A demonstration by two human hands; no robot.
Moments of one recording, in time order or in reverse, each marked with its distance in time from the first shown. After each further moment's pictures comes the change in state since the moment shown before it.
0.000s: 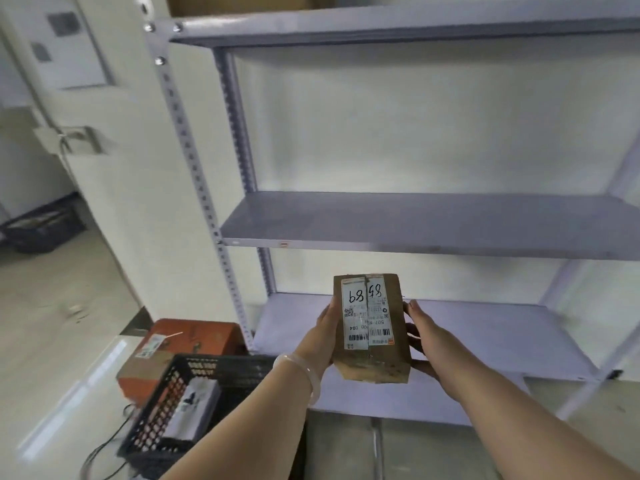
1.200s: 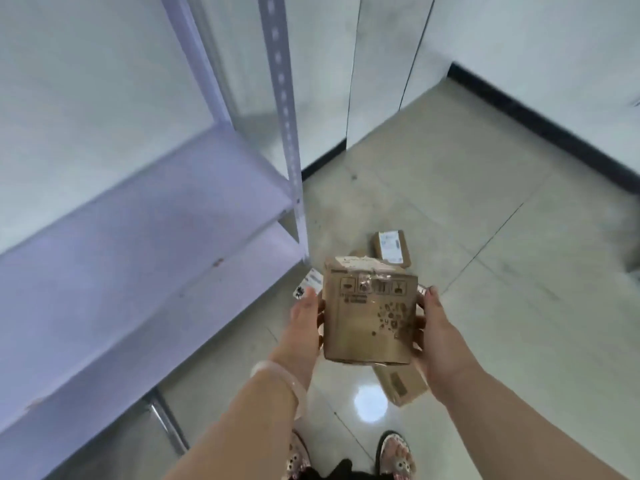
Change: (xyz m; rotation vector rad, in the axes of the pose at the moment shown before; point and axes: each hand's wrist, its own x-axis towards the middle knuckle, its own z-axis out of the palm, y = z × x) left_hand 0.301 -0.364 0.579 0.297 -0.389 -0.560; right_hand 0.101 0.418 -0.528 0.779 0.851 0.535
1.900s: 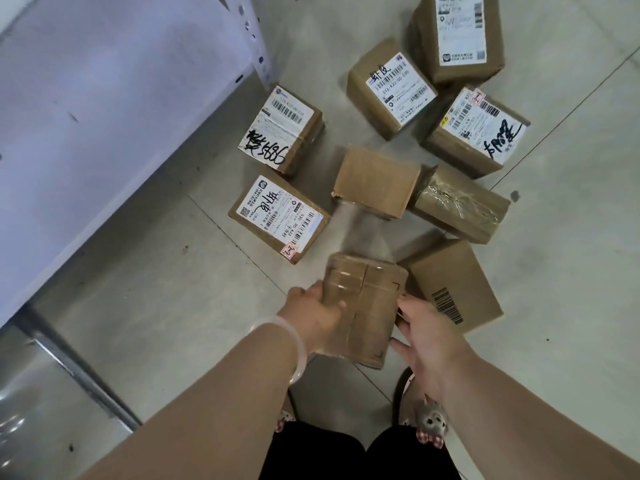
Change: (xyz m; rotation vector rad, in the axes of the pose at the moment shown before) left_hand 0.304 -0.319 -0.037 1.088 -0.178 -0.390; right_hand 0.312 0.324 -0.036 -0.124 0.074 0.492
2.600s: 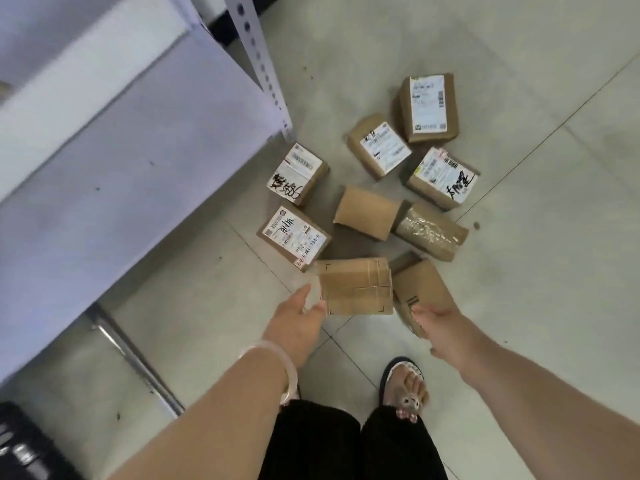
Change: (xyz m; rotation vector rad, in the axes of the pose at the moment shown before) left_hand -0.139 0.019 -0.031 -0.367 0.183 0.052; right_hand -0.110 -0.054 -0.056 -0.591 0.028 -0.140
